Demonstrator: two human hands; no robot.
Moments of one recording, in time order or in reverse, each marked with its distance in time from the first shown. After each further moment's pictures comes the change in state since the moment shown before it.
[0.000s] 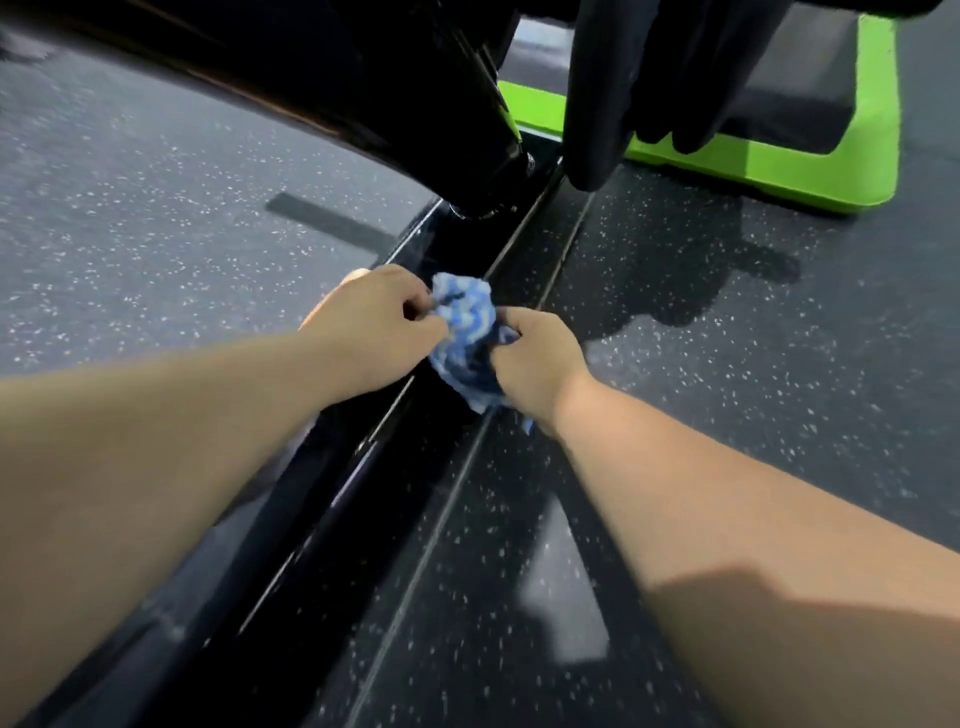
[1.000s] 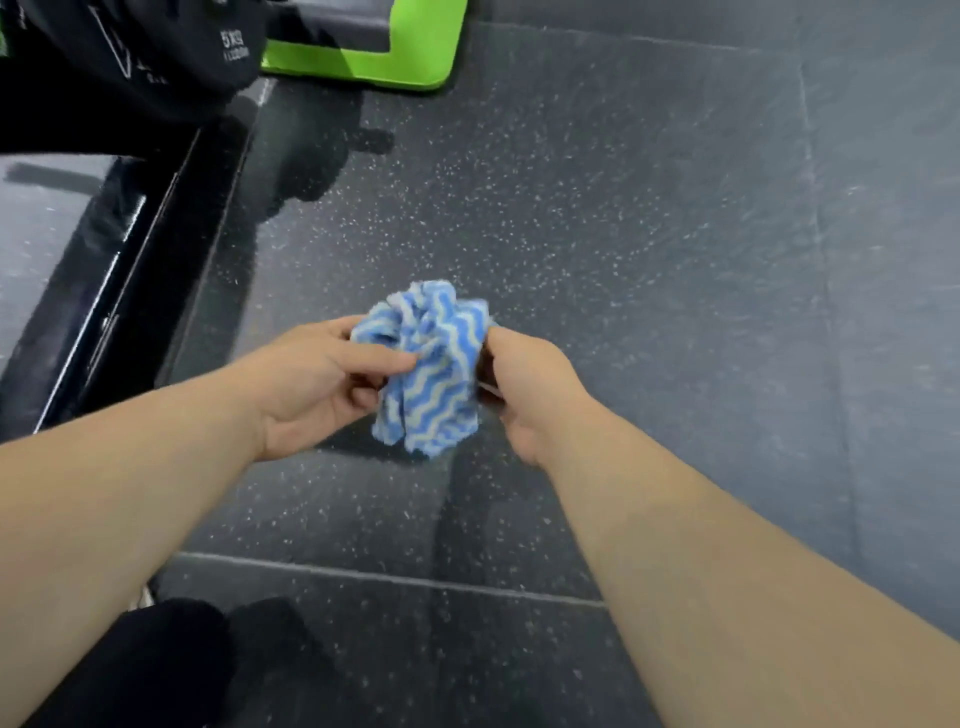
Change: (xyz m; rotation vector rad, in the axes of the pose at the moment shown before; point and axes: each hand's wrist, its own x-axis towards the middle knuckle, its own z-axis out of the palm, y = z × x) left_hand -0.317 0.406 -0.024 -1.114 -0.779 -0.482; right_hand -0.419 0.022 -0.347 0.818 0.156 0.602
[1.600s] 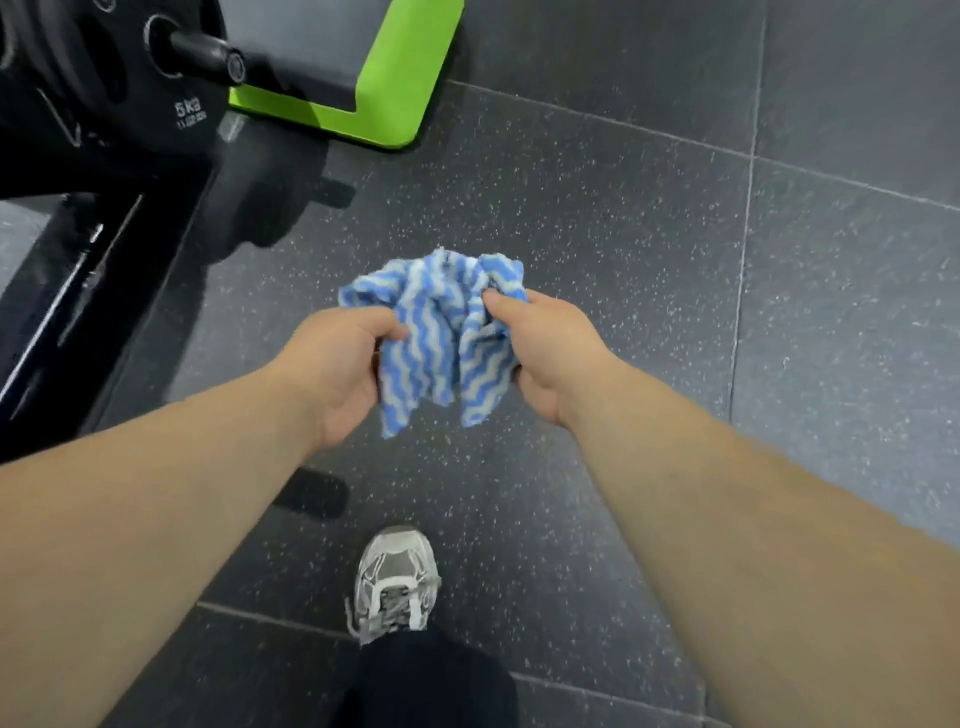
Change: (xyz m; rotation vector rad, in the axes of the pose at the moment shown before) left_hand 0.063 0.114 0.129 -0.254 0.339 0.030; right_hand 0.016 -0.195 -0.091 -0.131 -0.050 0.008
